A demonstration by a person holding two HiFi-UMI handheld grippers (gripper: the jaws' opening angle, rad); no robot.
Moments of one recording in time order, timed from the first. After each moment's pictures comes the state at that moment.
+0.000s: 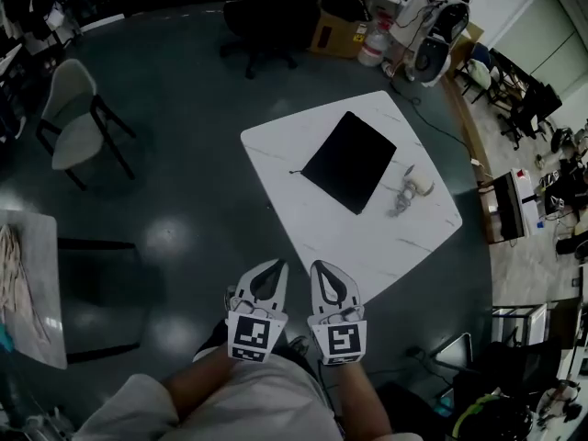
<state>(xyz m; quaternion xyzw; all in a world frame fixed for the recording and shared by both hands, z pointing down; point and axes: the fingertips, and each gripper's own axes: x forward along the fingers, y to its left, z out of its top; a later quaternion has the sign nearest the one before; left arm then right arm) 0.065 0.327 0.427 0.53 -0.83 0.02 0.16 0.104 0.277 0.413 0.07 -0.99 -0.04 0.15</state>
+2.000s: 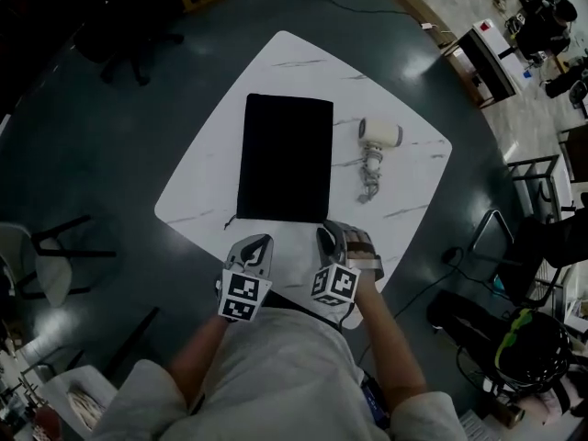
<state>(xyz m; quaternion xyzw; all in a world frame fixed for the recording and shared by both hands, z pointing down) -0.042 0.067 0.607 0.72 -0.59 0.22 0.29 0.054 0.004 0.646 0.11 -0.81 -0.24 0.52</state>
